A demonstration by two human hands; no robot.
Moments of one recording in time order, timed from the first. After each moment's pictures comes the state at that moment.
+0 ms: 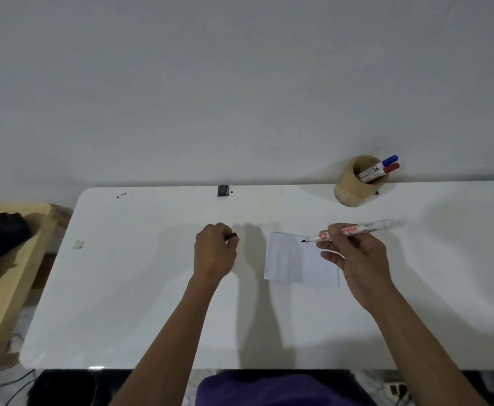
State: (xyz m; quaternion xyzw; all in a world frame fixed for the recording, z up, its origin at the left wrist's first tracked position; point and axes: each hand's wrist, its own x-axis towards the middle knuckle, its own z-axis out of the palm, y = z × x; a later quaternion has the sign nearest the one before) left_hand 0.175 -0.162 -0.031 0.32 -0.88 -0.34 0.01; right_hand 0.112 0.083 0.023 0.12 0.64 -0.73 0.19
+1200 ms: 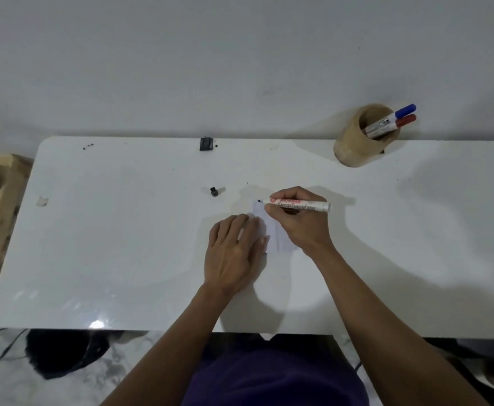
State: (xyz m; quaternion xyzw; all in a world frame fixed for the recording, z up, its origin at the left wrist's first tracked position) left_hand 0.223 -0.085 -0.091 0.10 -0.98 -0.17 0.10; right_hand 0.101 0.038 -0.056 -0.05 0.76 -0.62 0.17
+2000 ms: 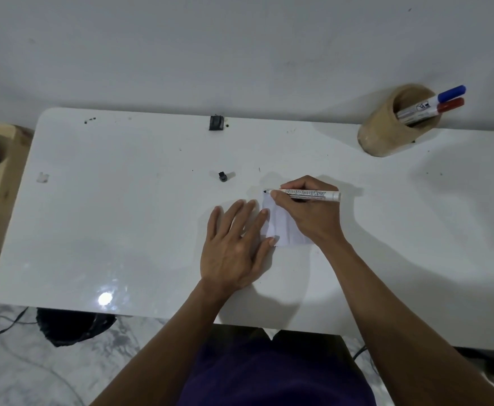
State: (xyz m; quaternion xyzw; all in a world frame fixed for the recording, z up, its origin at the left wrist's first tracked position) left_hand 0.234 -0.091 -0.103 0.10 -0.99 -0.10 0.09; right_hand 0.091 0.033 -0.073 -0.06 0.78 -0.60 0.18
